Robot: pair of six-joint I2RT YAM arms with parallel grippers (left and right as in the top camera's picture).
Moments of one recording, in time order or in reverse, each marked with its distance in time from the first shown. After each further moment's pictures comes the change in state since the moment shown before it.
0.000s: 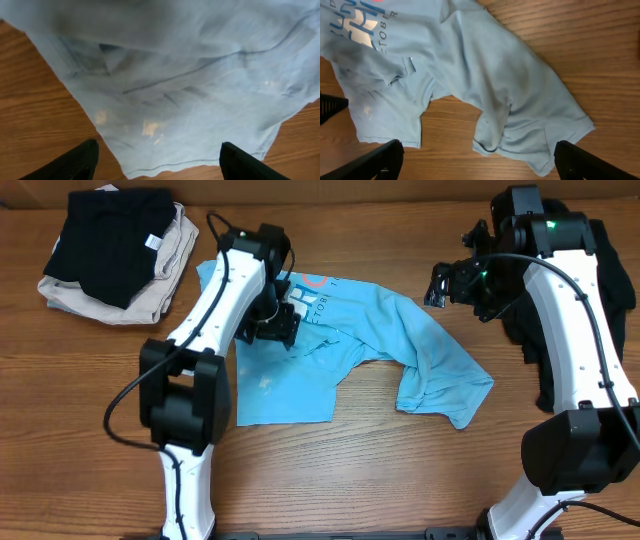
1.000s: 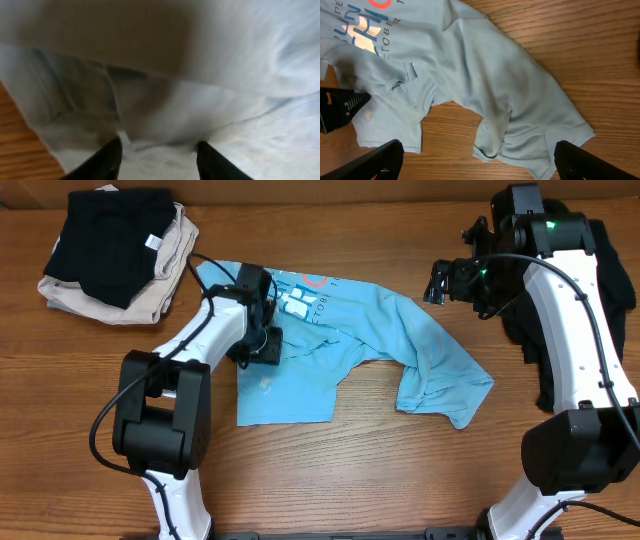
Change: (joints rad) left arm 0.055 -0.160 -0.524 0.569 0.015 -0.012; right arm 0.000 0.000 -0.002 0.021 0.000 0.000
